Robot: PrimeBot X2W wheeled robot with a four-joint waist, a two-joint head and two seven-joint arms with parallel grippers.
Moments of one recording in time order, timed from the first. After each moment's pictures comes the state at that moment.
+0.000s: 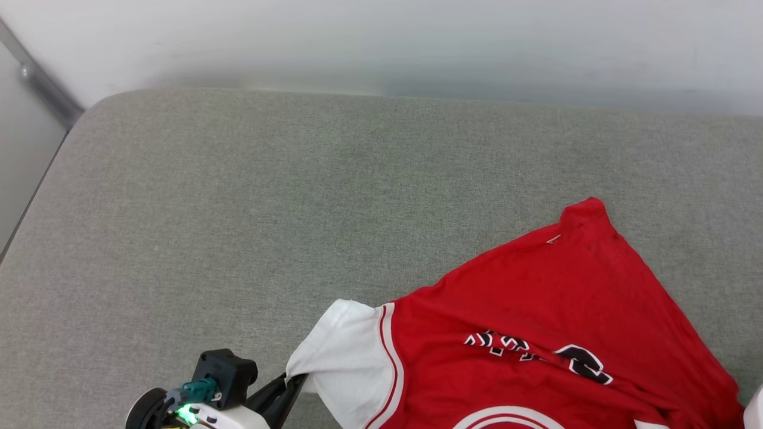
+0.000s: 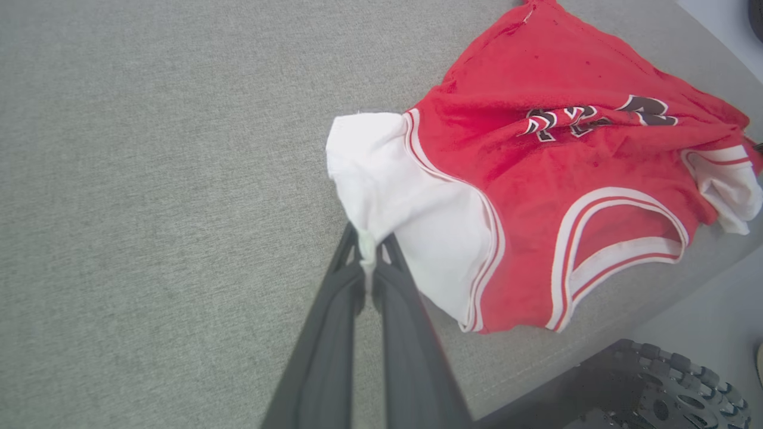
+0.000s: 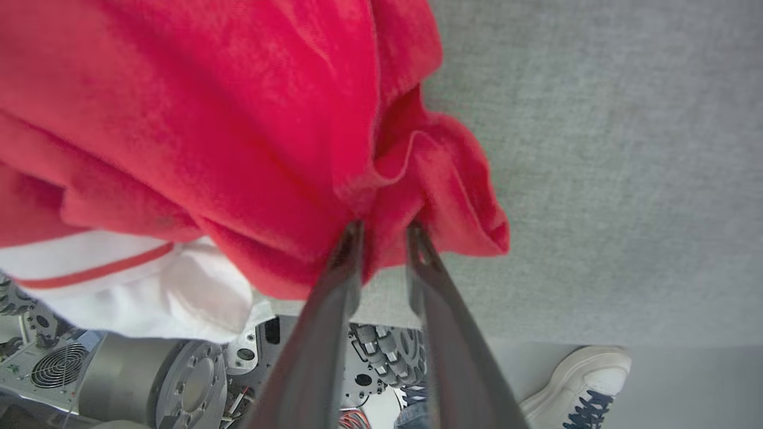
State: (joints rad) left arm -0.03 0.68 -0.64 -0.30 -0.69 0.19 0.22; right arm 0.07 -0.43 -0.19 0.04 0.51 0.13 1.16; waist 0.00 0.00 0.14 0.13
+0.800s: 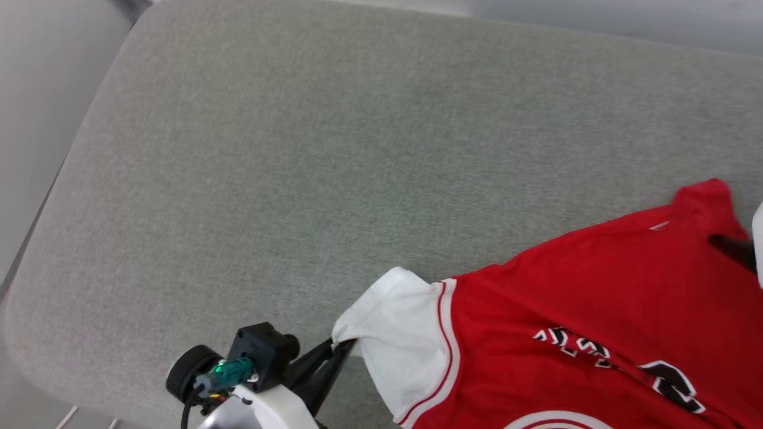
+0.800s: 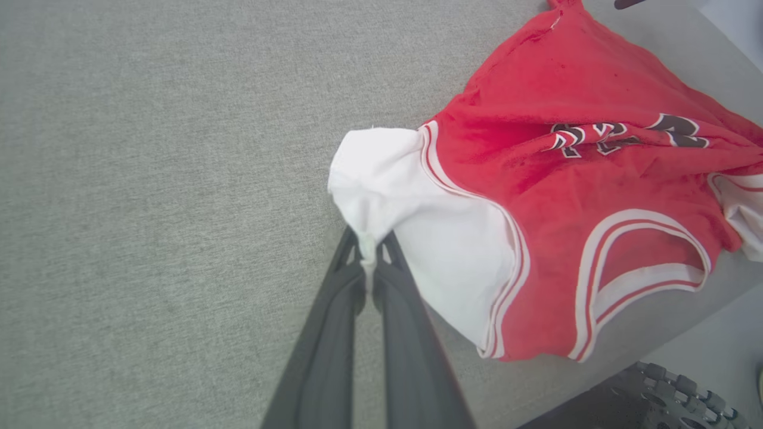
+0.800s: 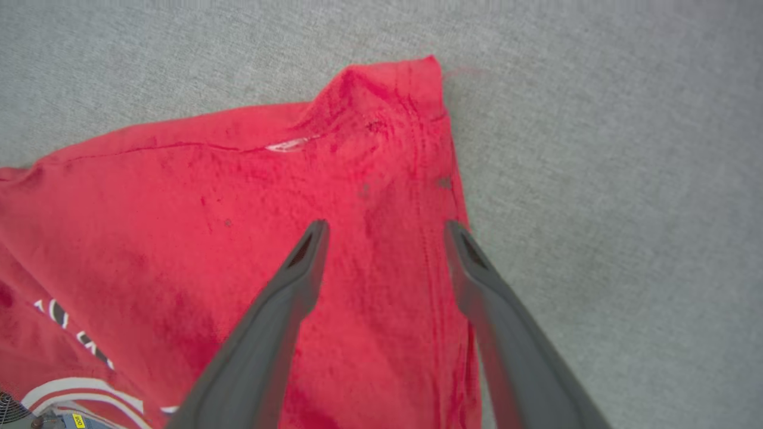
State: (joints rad) left arm -0.13 0.63 -0.69 -0.37 -0.63 0.16 0.21; right arm -0.43 -0.50 -0.05 -0.03 0.51 0.13 1.25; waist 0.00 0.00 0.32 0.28
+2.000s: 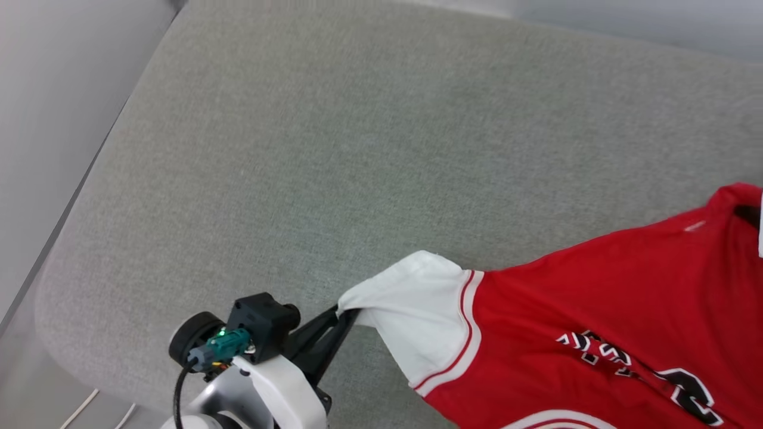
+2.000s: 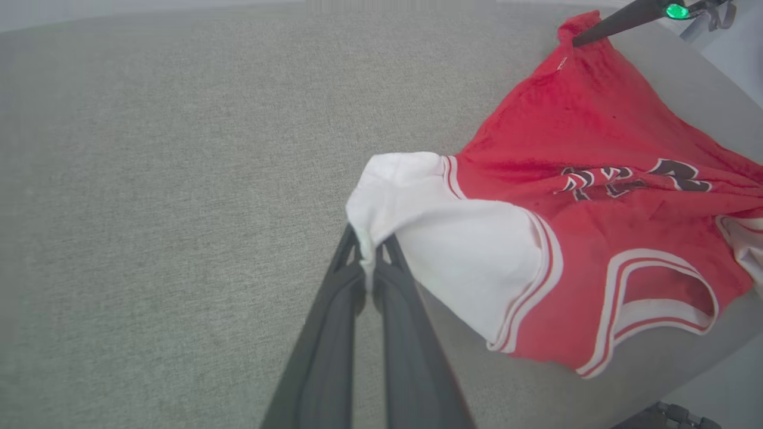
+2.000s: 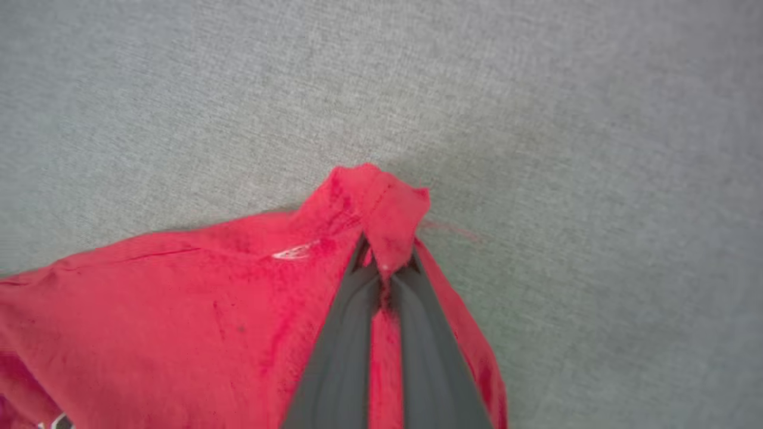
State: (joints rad) left arm -0.22 0.58 -0.69 -0.32 -0.65 0.12 0.18; right arm -0.56 -0.48 -0.06 0.24 0.45 0.13 1.08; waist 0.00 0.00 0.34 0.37
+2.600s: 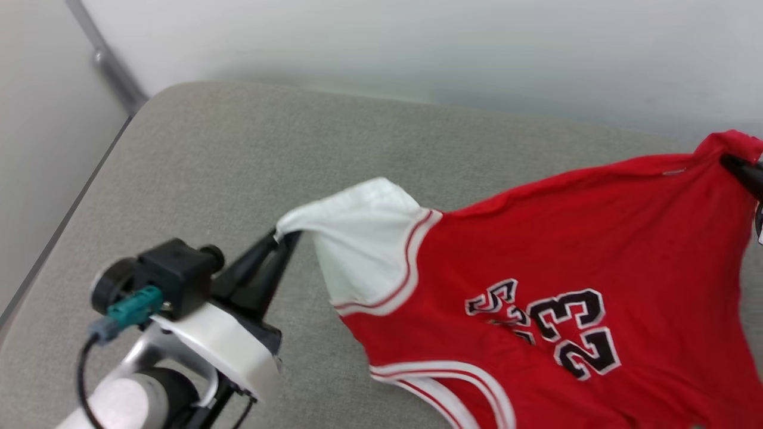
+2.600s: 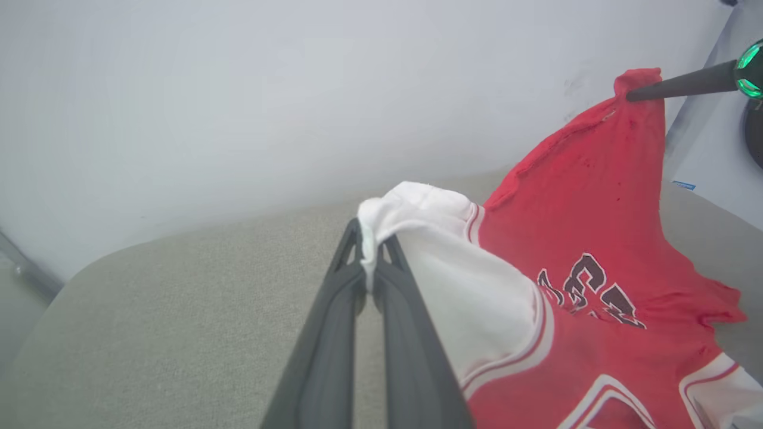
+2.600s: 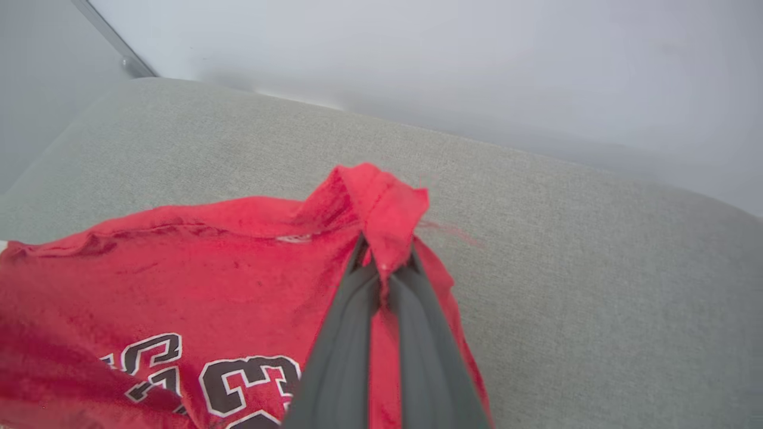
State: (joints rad) left arm -0.27 0.65 -0.56 -0.41 -0.64 0.19 0.15; right arm -0.50 -0.46 -0.10 0.02 0.59 0.13 0.93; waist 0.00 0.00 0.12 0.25
